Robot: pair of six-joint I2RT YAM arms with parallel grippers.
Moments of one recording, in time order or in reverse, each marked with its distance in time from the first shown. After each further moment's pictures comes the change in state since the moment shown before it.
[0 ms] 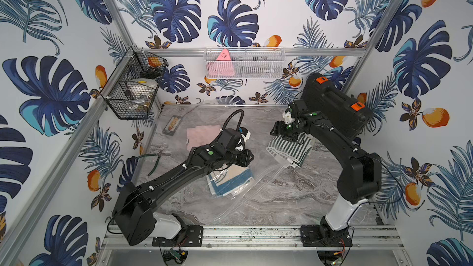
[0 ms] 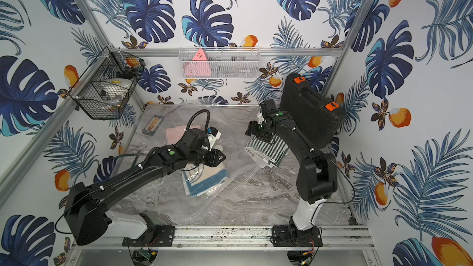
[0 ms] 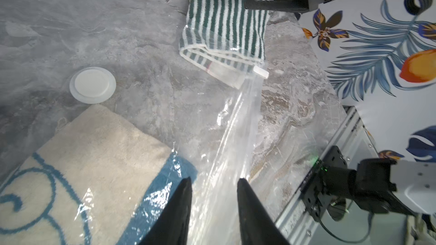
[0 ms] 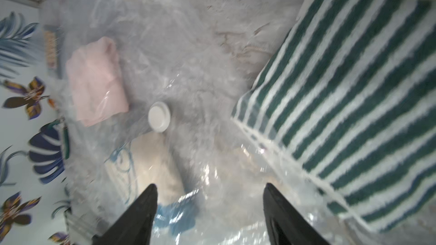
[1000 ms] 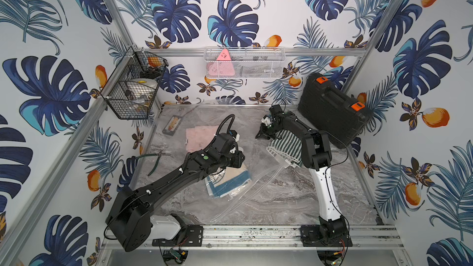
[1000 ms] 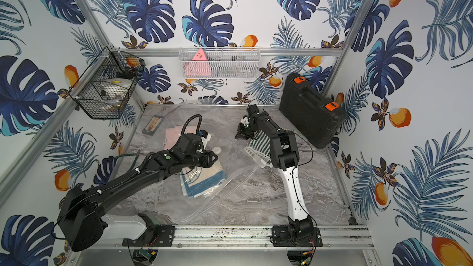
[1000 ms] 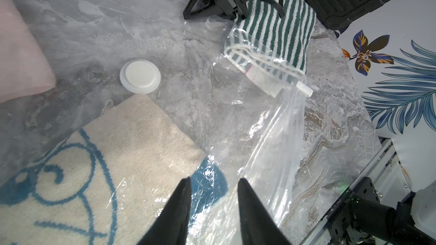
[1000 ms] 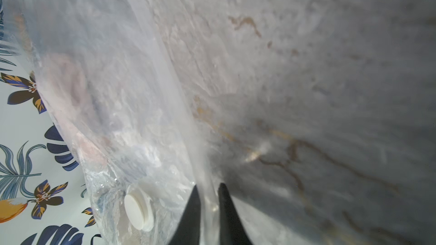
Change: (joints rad) left arm 0.046 -0.100 -0.137 0.032 -0.109 -0.055; right arm 0.011 0.615 0.442 0.029 -0.334 -0.021
